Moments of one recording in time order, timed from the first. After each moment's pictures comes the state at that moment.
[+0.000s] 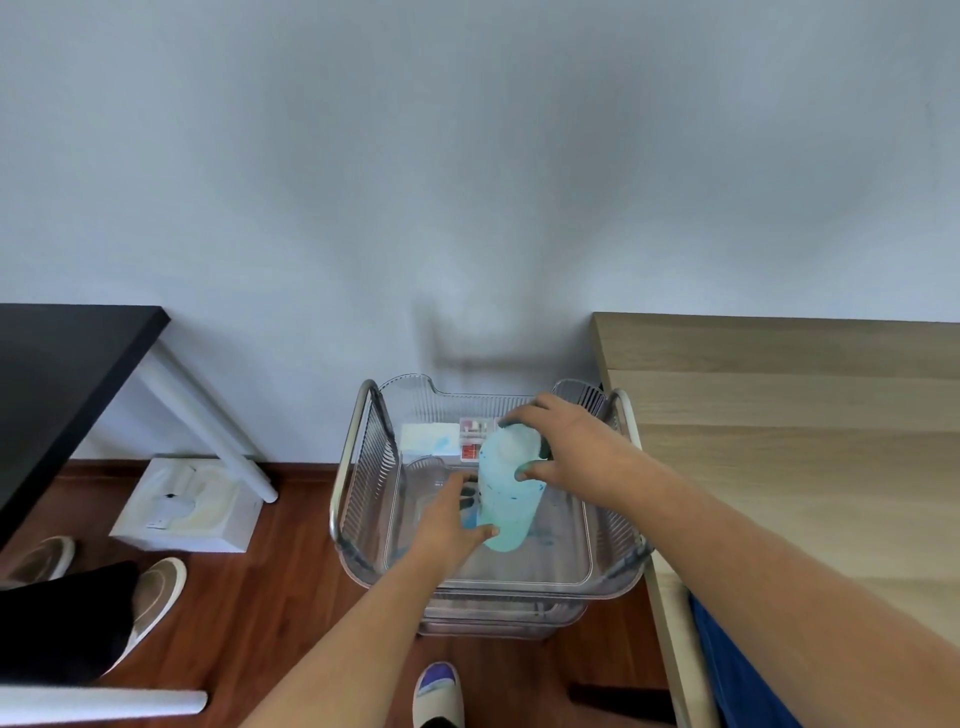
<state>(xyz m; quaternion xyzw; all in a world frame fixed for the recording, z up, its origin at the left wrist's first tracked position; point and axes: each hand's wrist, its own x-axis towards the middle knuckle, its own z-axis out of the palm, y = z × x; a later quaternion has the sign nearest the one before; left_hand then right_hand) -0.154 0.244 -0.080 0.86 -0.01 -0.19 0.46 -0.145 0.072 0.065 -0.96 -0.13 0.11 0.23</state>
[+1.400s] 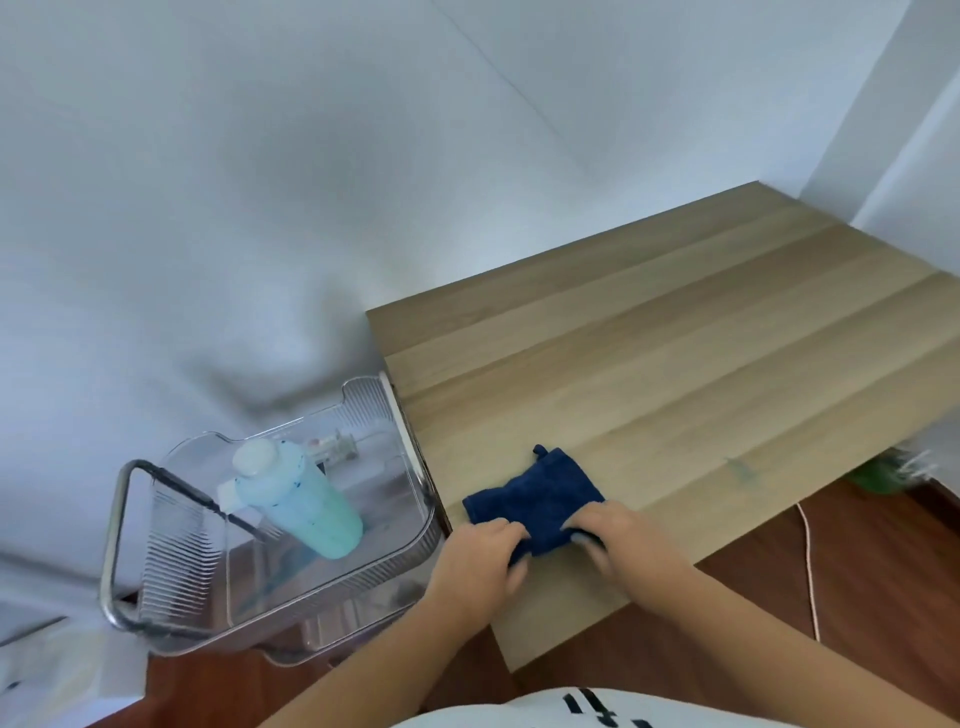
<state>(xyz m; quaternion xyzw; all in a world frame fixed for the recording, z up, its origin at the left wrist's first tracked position) -0.304 0.048 -0.037 0.85 -0.49 -0.06 0.17 -0.406 -0.129 -0.030 -0.96 0.10 0.01 0.25</state>
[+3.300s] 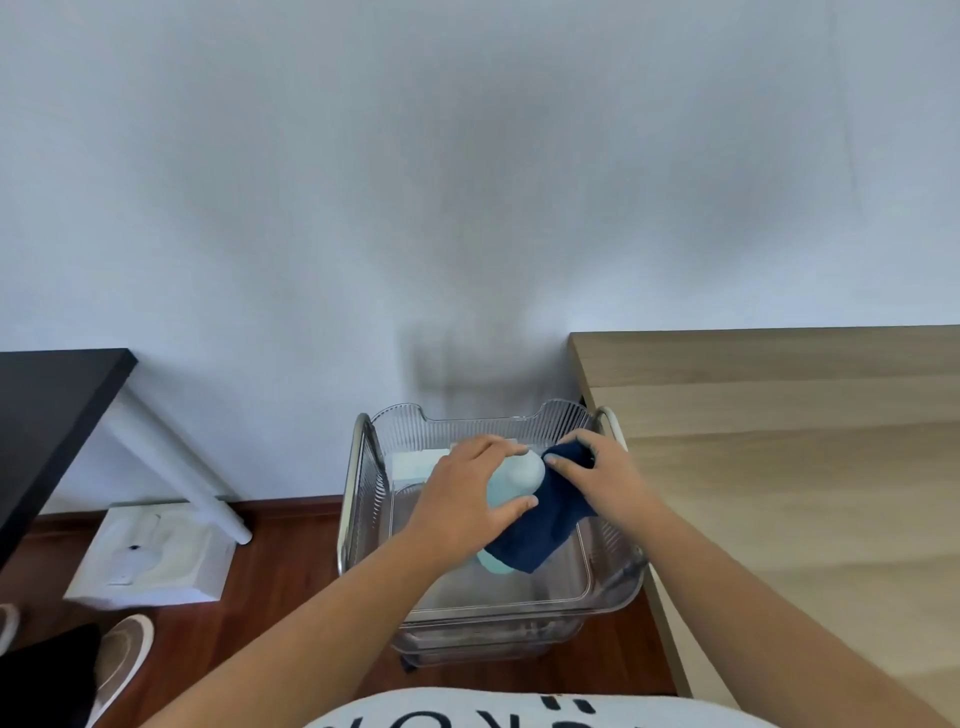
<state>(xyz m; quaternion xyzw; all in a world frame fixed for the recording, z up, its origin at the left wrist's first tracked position) -0.135 0.250 0.034 0.89 -0.27 -0.05 0.37 -0.155 0.056 0.030 -0.86 0.13 0.03 0.49</state>
